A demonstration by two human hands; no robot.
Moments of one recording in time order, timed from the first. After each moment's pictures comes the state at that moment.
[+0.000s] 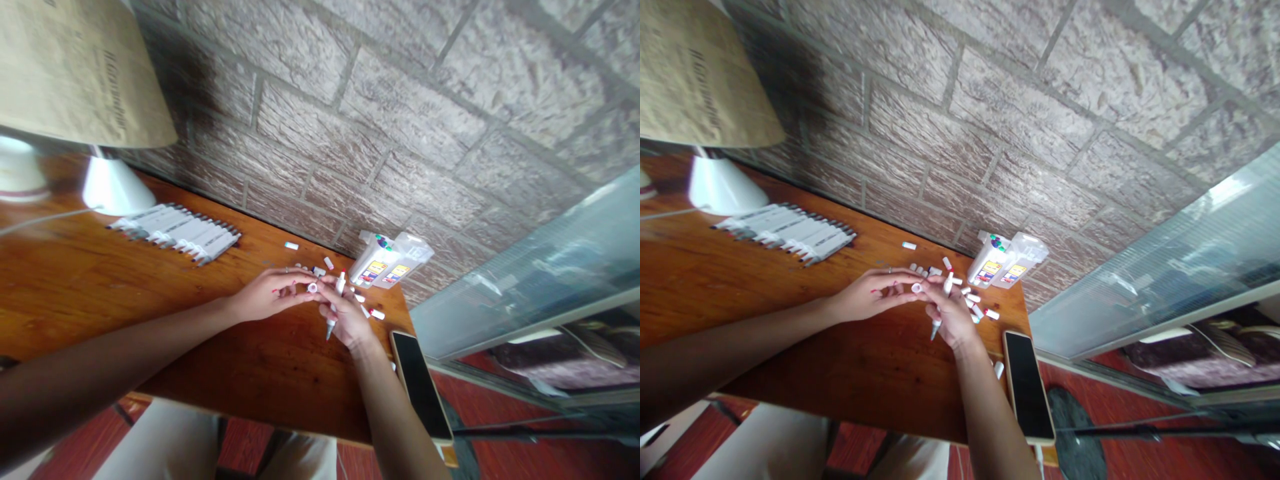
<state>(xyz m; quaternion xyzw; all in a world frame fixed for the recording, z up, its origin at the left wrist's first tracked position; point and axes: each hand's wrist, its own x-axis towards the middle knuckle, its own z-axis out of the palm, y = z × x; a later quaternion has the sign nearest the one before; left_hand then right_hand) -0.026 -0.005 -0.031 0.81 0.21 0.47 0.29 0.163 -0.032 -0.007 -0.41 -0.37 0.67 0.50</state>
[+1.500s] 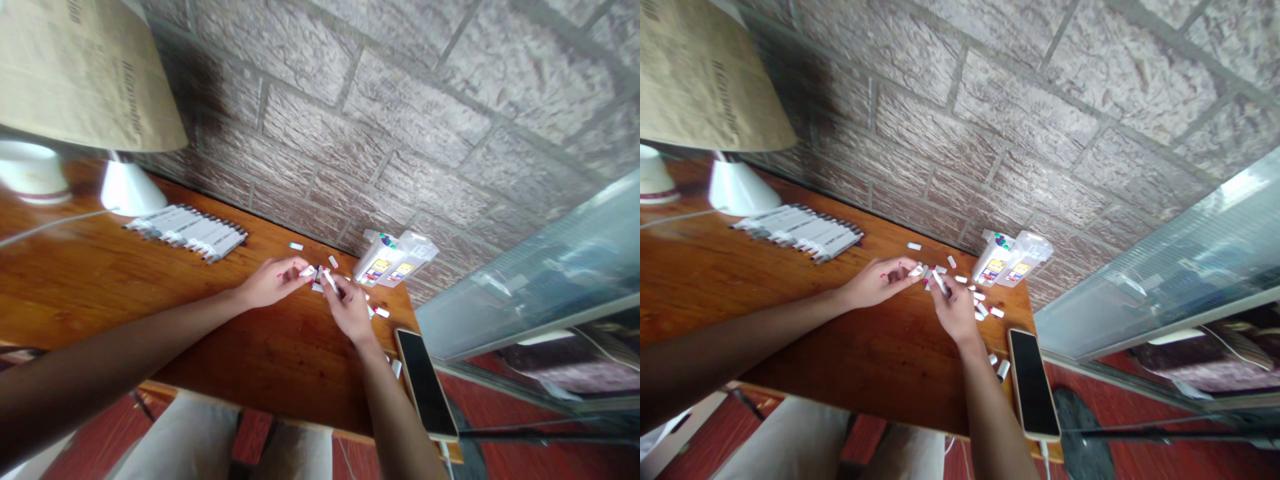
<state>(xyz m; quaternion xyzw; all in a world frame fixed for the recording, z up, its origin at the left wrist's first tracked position) -0.034 0.007 -0.036 0.78 0.35 0.44 0.29 0.173 -0.033 -0.008 -0.53 -0.71 0.26 0.39</state>
